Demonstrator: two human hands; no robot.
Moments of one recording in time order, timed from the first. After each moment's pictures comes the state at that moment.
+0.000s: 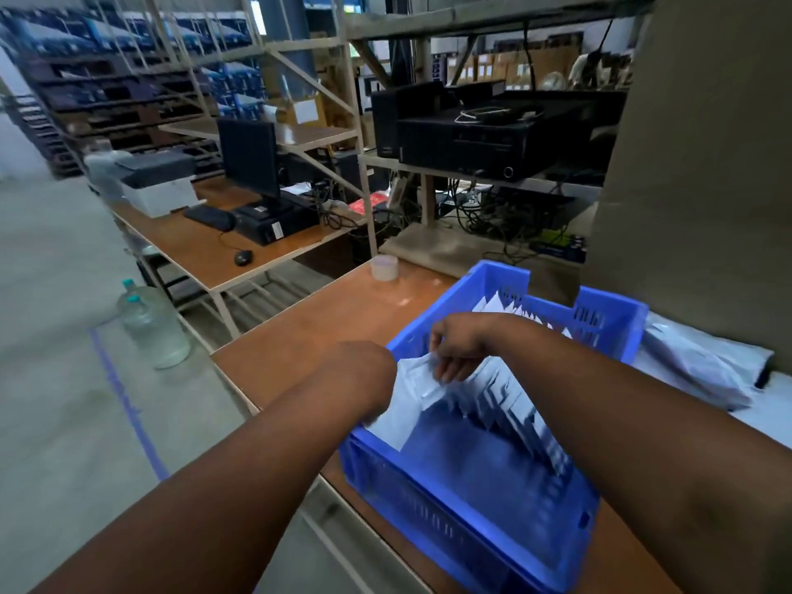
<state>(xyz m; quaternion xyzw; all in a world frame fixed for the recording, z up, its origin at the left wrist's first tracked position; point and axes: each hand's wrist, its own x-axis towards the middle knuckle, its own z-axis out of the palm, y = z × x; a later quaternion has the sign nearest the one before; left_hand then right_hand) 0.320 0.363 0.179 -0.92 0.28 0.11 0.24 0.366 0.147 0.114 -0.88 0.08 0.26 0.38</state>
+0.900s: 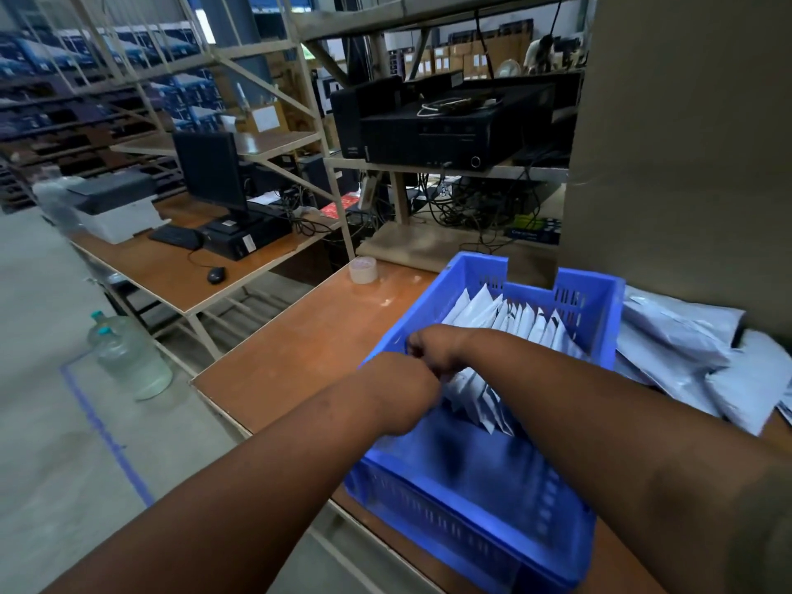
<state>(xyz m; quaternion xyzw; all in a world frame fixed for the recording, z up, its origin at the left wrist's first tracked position) 0.322 0.332 0.146 -0.79 0.55 0.02 0.26 0.369 0.161 0.087 -0.94 0.05 0.19 0.28</state>
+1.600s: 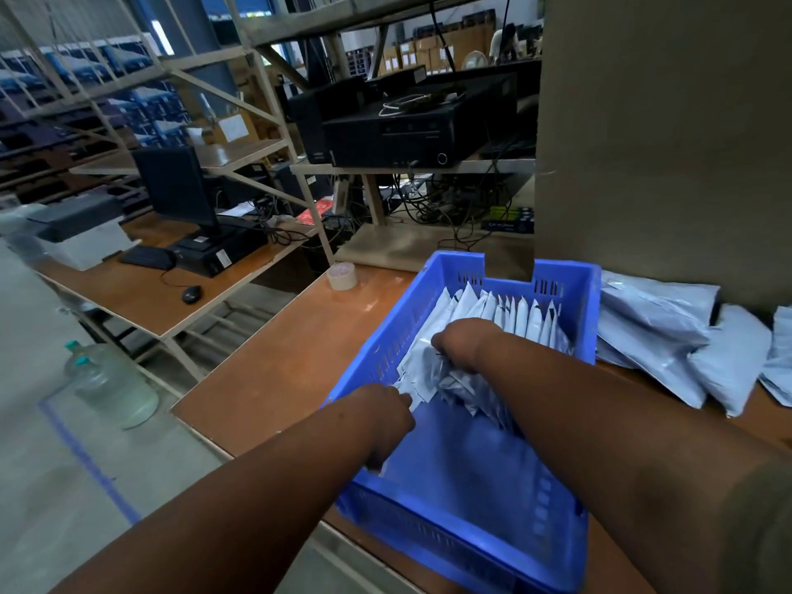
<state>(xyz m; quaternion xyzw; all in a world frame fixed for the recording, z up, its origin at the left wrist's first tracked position) 0.356 0.322 0.087 -0.72 0.57 0.08 0.39 0.347 0.105 0.080 -0.99 0.10 0.13 0.00</state>
